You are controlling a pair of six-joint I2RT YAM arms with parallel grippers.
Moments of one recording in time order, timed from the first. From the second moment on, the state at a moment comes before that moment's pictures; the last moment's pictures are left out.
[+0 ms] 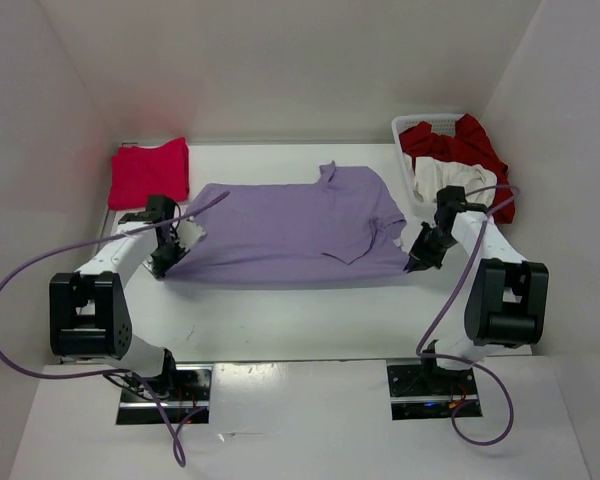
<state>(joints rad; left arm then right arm) 0.04 1.48 0.98 -0.82 -0.15 0.70 -0.13 1.53 1.02 -0.85 -0.20 0.47</state>
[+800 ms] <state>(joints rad) 0.00 1.46 0.81 -1.04 -0.28 0.73 0.02 1.36 1.01 -1.10 -0.18 0.55</state>
